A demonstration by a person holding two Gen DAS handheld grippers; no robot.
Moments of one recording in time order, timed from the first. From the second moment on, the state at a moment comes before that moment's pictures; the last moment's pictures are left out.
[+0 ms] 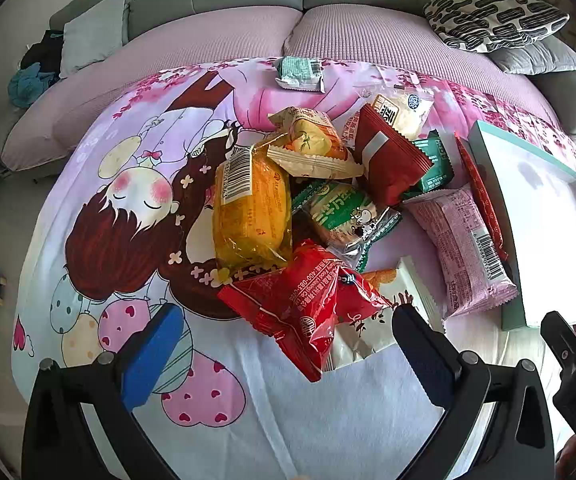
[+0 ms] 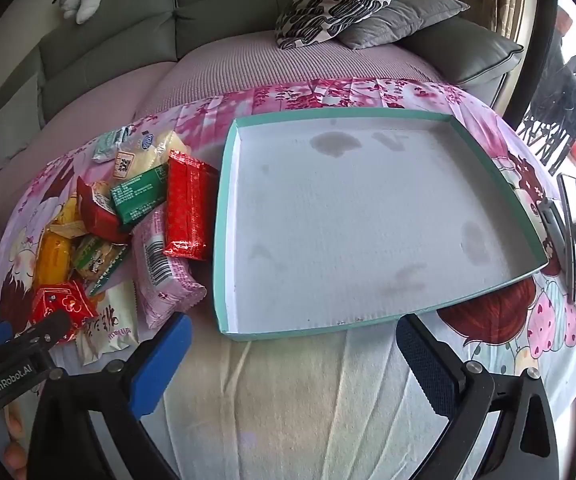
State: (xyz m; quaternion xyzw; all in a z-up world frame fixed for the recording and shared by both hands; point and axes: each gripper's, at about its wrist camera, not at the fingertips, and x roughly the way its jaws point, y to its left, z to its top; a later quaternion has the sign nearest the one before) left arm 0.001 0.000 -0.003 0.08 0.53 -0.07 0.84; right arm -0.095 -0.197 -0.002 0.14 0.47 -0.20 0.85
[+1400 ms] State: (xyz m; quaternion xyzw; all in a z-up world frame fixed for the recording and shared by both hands) left arm -0.001 -0.007 0.004 0.08 0.52 -0.09 0.85; right arm -0.096 -0.201 -0.003 0.15 0.46 -0.20 0.85
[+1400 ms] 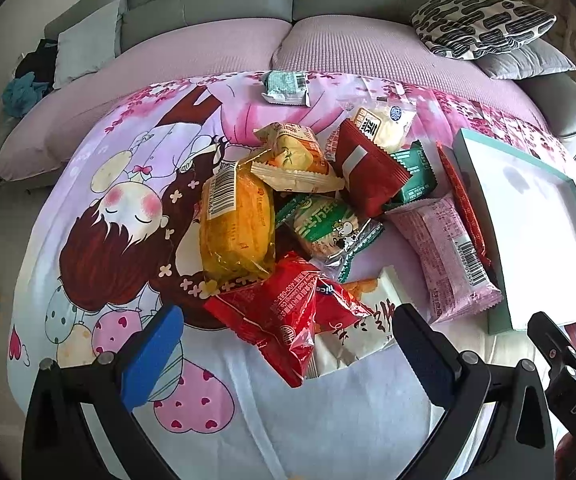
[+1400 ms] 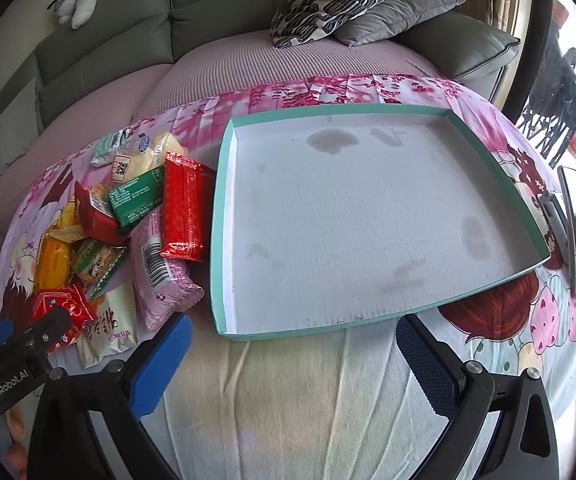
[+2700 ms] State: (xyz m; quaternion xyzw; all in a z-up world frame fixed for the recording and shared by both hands) left arm 0.005 0.005 0.006 0.03 0.51 -0.07 0.85; right arm -0.094 -0.201 0.000 0.17 0.45 -0.18 0.86
